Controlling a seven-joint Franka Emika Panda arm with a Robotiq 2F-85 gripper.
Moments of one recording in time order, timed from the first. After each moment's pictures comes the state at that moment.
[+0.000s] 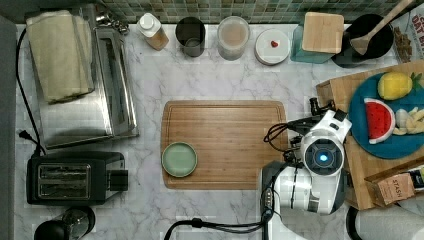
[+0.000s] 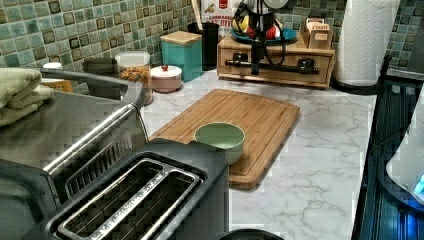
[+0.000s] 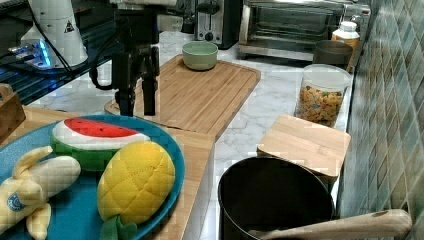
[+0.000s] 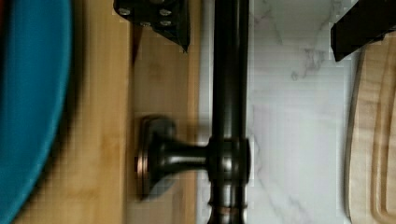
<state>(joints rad) -0.18 0.17 -0.30 -2.38 -0.41 1.16 -1.11</state>
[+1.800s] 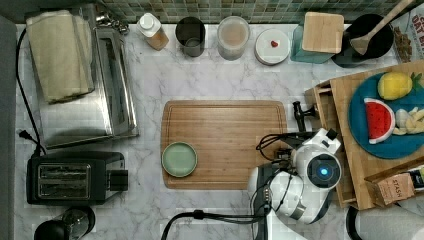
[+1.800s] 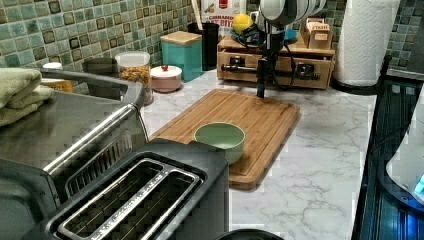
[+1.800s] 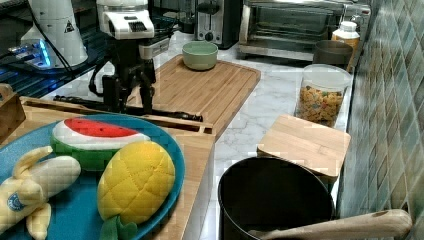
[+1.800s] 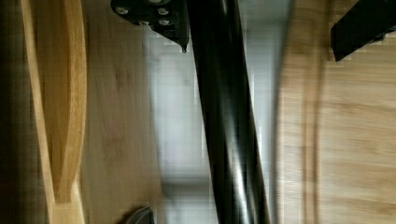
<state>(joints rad) -0.20 0.17 -0.24 -2.52 -0.08 1.22 -1.21</state>
